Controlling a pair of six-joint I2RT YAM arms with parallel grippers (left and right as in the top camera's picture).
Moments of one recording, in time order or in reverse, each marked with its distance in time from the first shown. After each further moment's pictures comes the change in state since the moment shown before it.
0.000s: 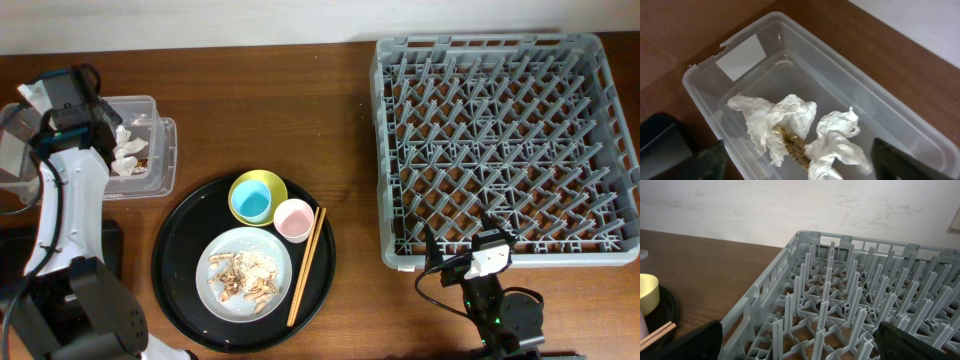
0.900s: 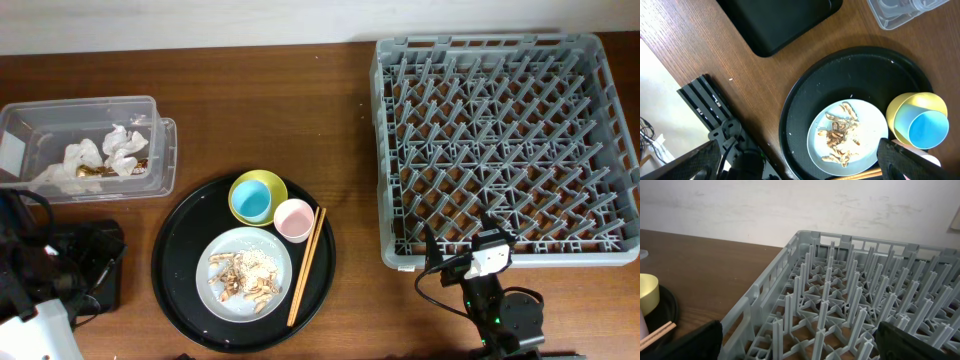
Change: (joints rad) left arm 0.269 -0.631 -0.002 -1.133 0.453 -0.161; right arm 0.000 0.001 0.000 0.000 0.000 0.000
